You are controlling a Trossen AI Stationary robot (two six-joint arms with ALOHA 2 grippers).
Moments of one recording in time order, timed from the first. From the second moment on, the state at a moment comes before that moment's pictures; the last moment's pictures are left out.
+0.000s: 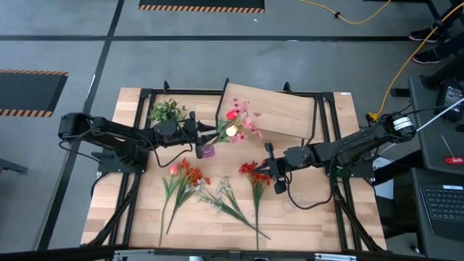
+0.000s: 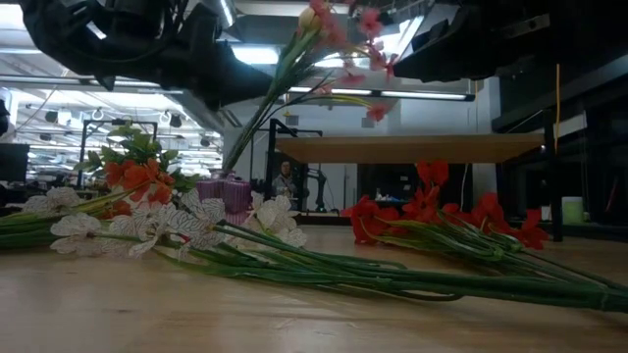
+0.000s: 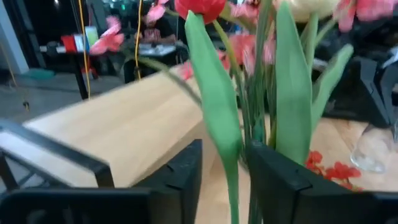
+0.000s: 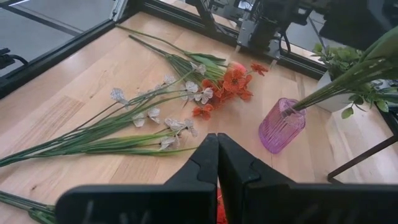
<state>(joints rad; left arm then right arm) 0.13 1.21 0.37 0.77 -0.14 -0.04 0.25 1.30 0.60 0.33 0.09 -0.24</state>
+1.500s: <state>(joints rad) -0.05 0.81 0.37 0.39 0.03 0.12 0.20 1.30 0.60 0.35 0.09 -0.26</state>
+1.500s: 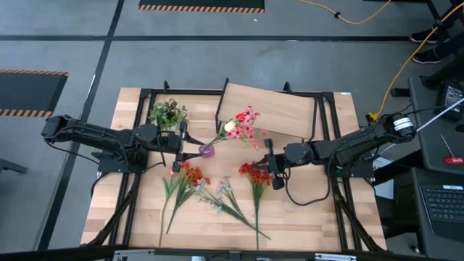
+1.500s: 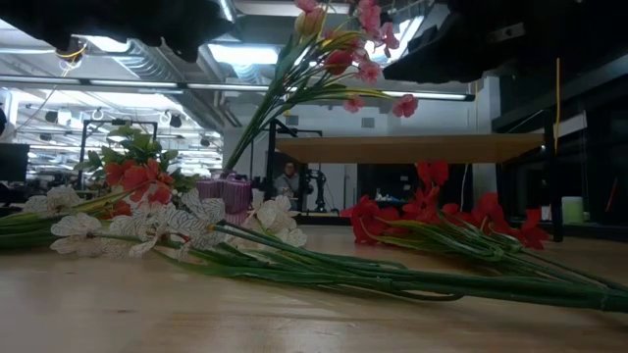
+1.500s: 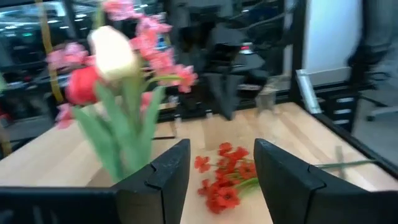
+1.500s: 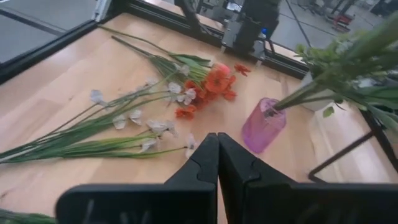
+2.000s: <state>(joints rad) -0.13 0.90 0.45 0.28 -0.16 -0.08 0.18 1.31 0.60 0.35 0.09 -0.22</state>
